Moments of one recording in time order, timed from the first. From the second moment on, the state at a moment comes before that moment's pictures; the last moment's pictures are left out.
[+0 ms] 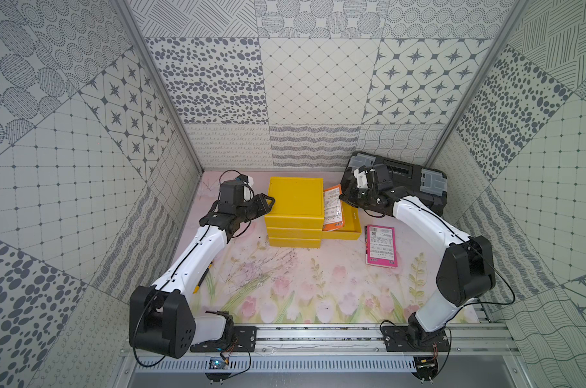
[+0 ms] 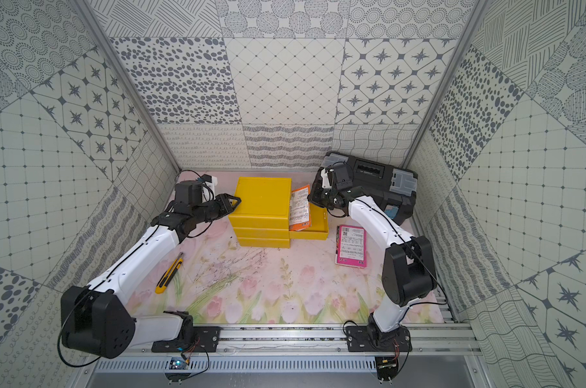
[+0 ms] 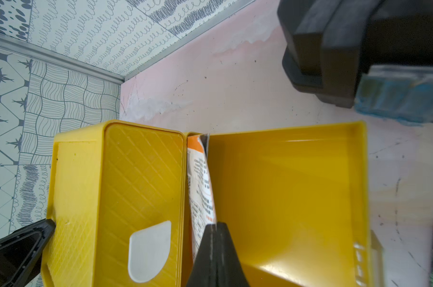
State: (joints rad) left arm -0.15 1.35 1.06 -0.34 0.35 -0.57; right arm 0.35 1.67 1.40 -0.48 -0.33 0.64
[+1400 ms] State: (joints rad) left arm -0.15 1.35 1.06 -0.34 0.35 -0.57; right arm 0.42 1.78 1.40 -0.57 -0.14 0.51
